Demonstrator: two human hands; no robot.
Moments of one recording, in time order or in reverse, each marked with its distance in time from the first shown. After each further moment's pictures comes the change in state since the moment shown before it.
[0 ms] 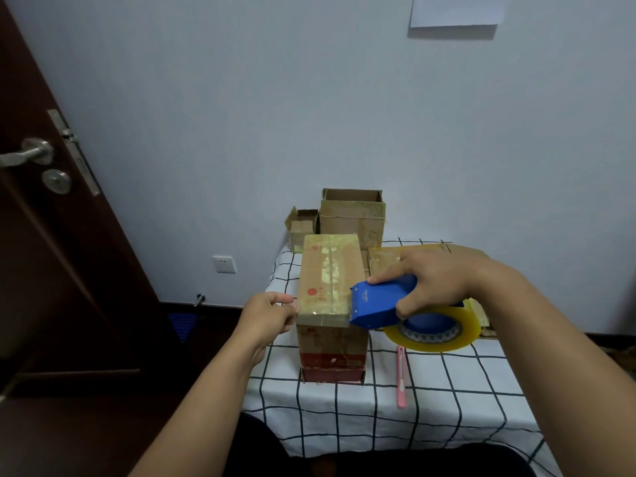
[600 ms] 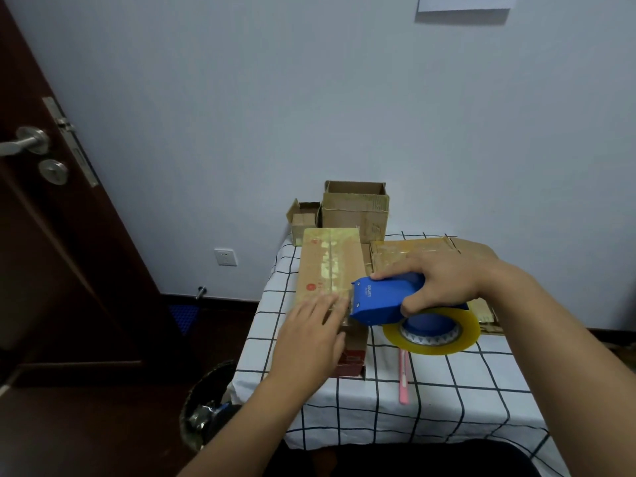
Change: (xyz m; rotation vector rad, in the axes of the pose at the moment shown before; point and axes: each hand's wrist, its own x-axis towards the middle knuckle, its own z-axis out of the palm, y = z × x) left_hand -0.020 -0.045 0.048 1.026 0.144 1.038; right_hand 0.008 0.012 0.010 0.098 -0.010 -0.022
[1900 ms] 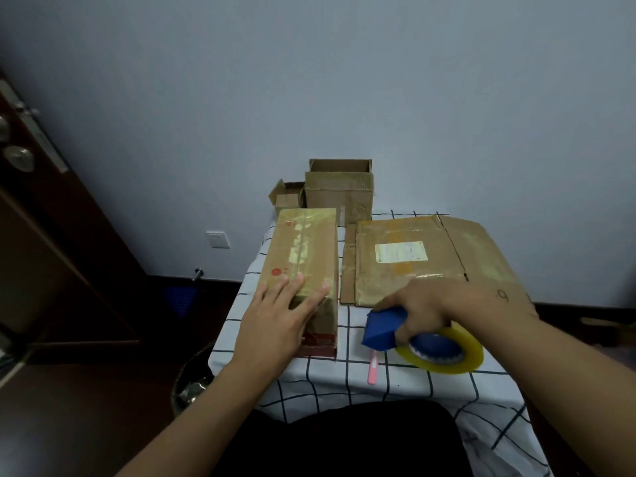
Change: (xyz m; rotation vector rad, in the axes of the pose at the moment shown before) left_hand 0.008 0.020 0.005 0.184 -0.061 -0.024; right_hand 0.004 0.072 0.061 -0.234 -0.331 0.120
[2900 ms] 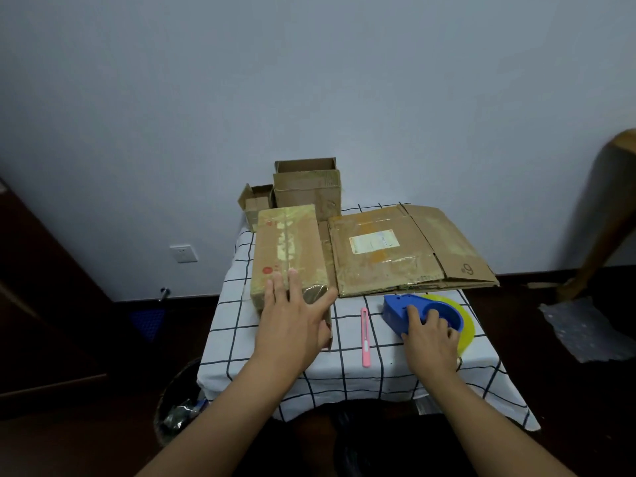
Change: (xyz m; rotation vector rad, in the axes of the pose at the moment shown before) left_hand 0.010 0.031 -0.025 0.092 -0.370 0.012; right_hand 0.043 -0.021 0.174 0.218 0.689 0.806
